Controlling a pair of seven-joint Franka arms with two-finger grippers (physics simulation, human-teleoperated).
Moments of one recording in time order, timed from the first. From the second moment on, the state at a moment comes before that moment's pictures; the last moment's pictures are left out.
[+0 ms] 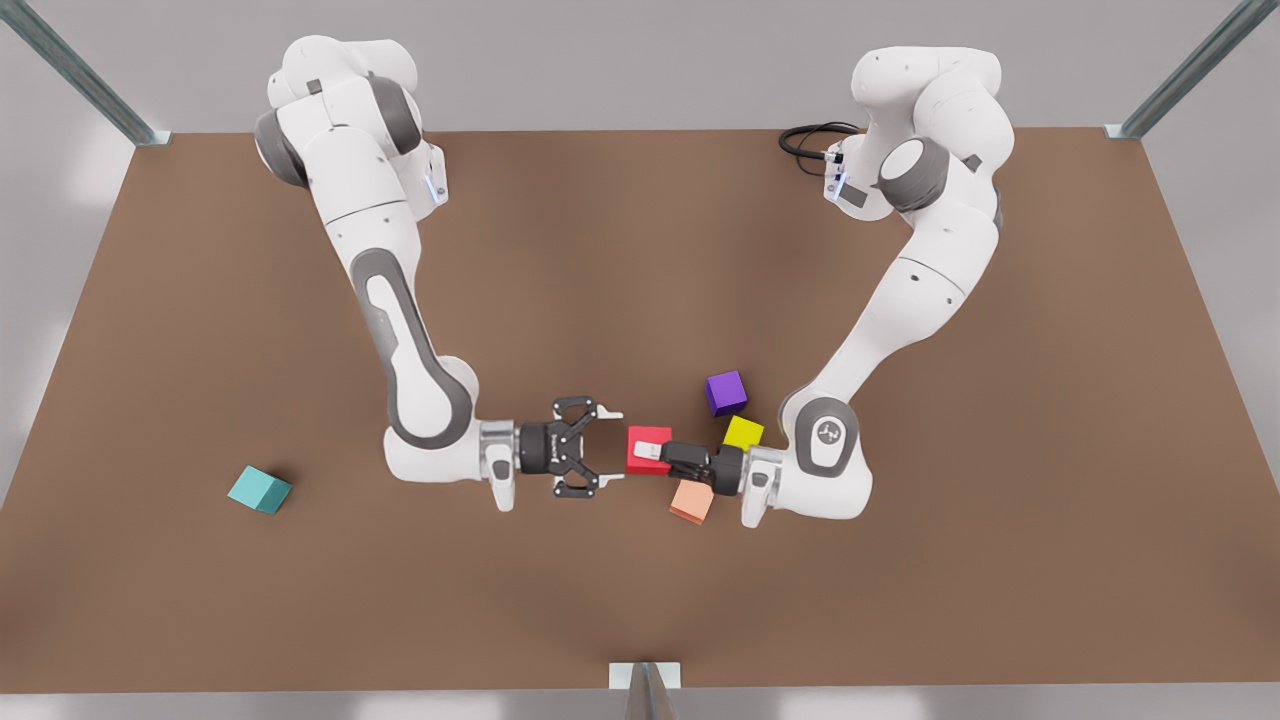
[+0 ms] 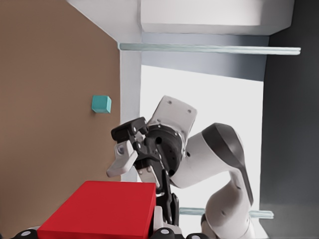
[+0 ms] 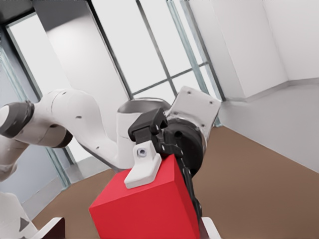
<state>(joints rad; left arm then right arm) -0.03 1.15 -0.69 -1.04 -1.07 2.01 0.42 0.41 0.79 -0.01 -1.36 1.67 1.91 -1.75</state>
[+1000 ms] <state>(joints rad) -0.08 1.15 -0.70 -1.04 -1.08 2.10 0.52 0.41 0.84 0.02 -1.35 1.71 1.94 -1.80</state>
